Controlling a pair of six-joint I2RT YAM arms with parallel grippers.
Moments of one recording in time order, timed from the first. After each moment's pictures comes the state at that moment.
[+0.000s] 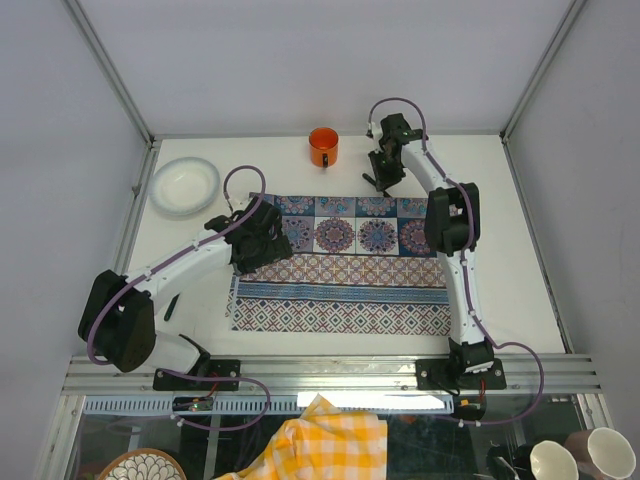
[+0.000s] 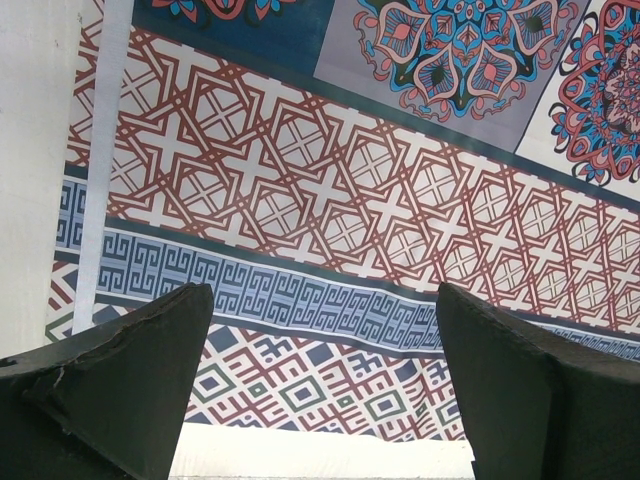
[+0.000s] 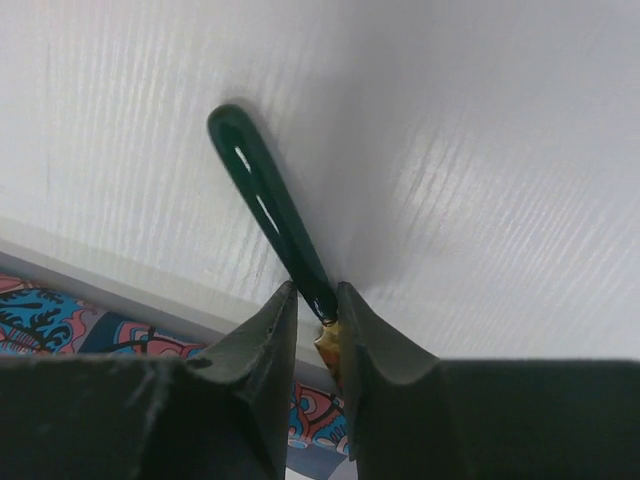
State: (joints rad) left arm -0.59 1.41 0.97 -0.69 -0.20 -0.89; right arm 0.26 2.50 2.26 -0.91 -0.11 -0.08
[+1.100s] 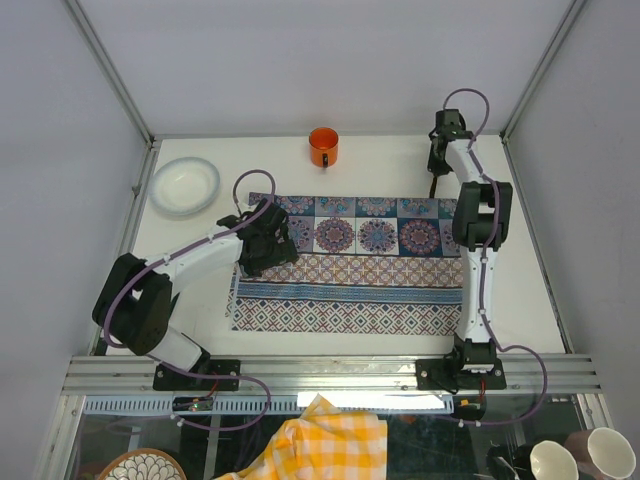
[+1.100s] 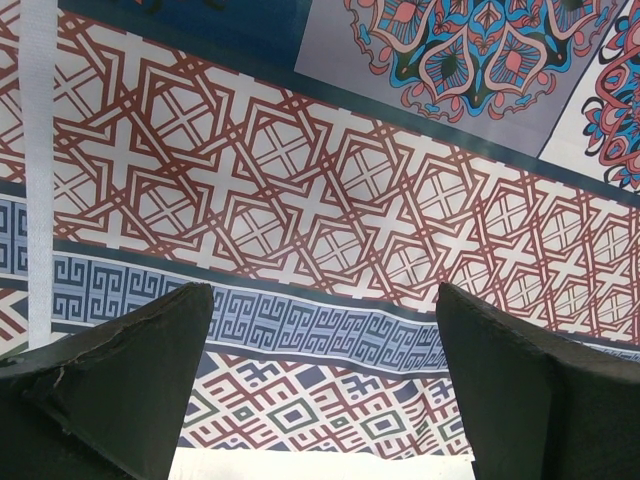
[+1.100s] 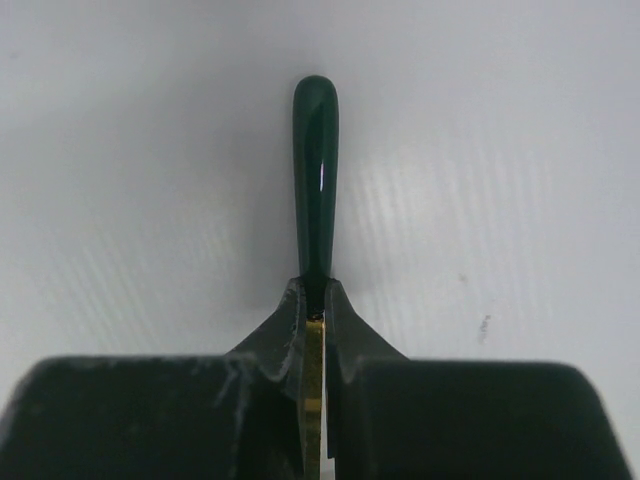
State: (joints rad) left arm -0.59 1.52 0.97 -0.63 -0.15 -0.89; right arm 0.03 2.50 2.21 -0.70 0.21 0.14
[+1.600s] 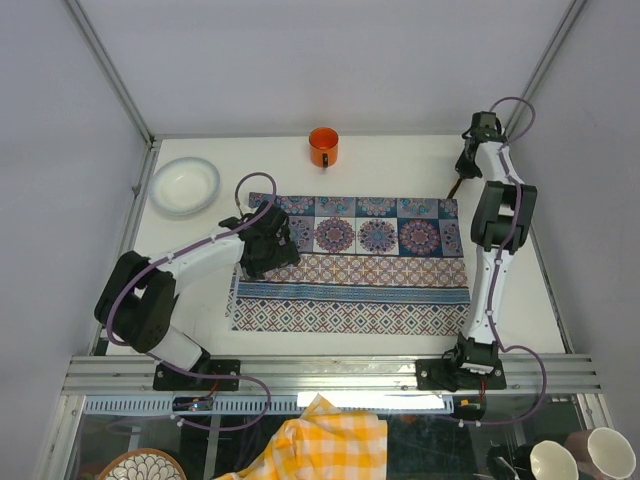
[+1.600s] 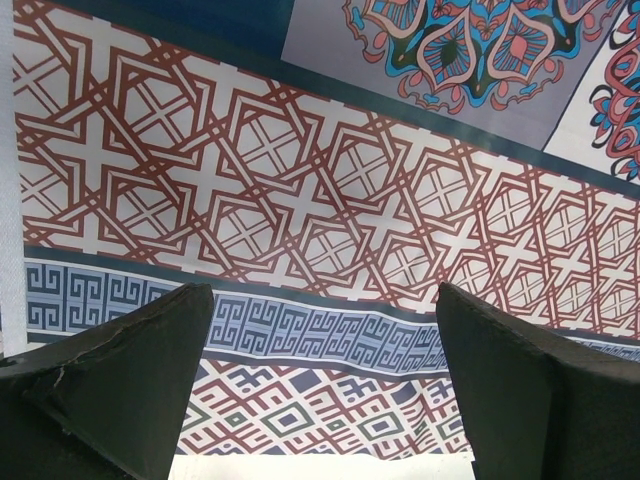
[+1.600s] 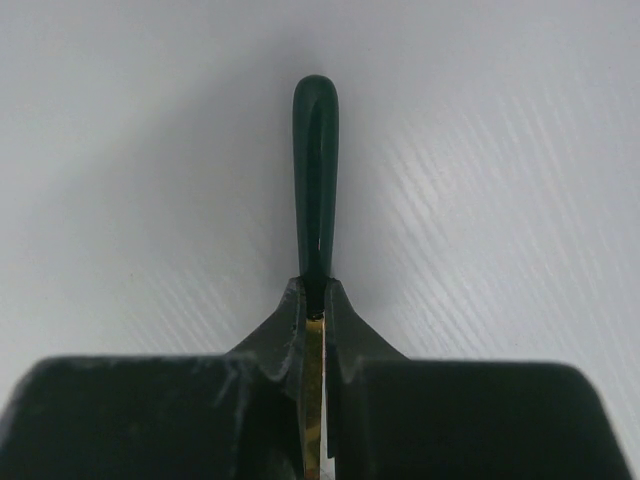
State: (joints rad) left arm -0.59 1.54 0.95 -0.59 -0.12 -0.89; right arm -0.13 2.48 2.17 -0.67 0.20 0.30
